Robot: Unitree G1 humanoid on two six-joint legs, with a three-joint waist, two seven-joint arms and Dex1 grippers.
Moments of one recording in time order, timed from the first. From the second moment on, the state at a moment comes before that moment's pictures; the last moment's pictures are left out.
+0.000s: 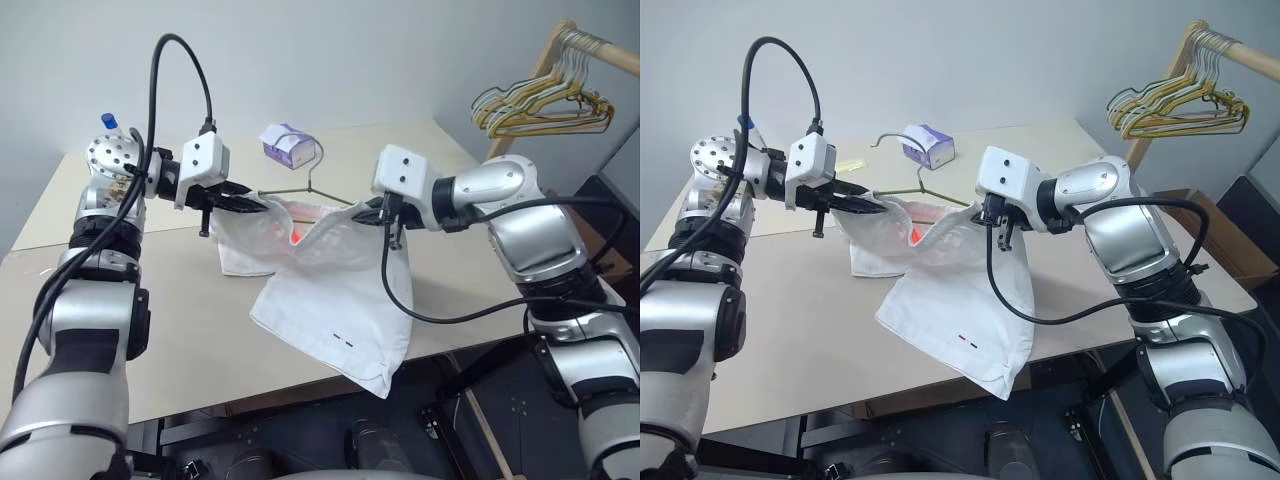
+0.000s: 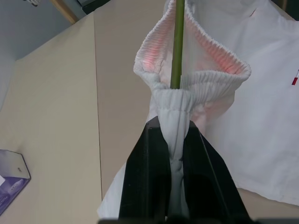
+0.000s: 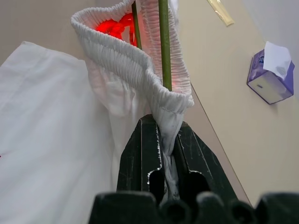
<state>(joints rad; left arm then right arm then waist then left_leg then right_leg) -1.17 0.62 -0.08 1.06 -0.03 -0.37 -1.59 -0.92 -0.66 0.34 -0.07 0.06 0.64 1.07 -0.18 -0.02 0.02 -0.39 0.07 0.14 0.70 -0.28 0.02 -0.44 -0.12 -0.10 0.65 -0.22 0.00</state>
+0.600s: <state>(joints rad) -1.15 0.60 0.13 1.03 -0.21 -0.34 -1.45 -0.79 -0.67 0.24 -0.15 0.09 0.84 0.95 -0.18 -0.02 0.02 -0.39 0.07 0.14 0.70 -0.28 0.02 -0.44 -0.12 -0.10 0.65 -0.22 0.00</state>
